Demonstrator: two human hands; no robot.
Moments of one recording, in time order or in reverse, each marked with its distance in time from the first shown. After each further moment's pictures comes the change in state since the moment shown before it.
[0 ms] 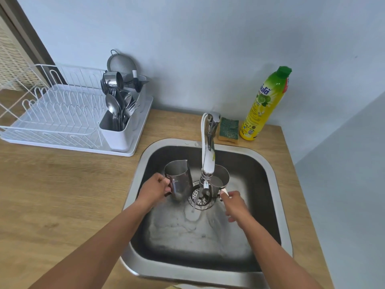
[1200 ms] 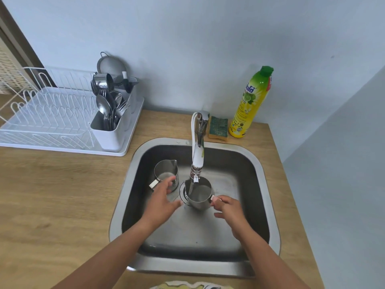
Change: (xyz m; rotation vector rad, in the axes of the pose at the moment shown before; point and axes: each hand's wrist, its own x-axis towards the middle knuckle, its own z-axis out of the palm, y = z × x) left_hand -0.063 -0.009 0.035 0.151 -0.050 0.375; right_hand -0.063 0.010 -0.011 0.445 -0.076 -0.219
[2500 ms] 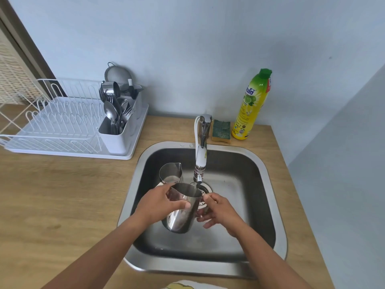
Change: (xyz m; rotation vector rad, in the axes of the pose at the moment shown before) left_hand -0.011 0.026 -0.037 0.295 -0.135 0.001; right_hand -0.011 -0.016 0.024 0.022 -0.314 0.046
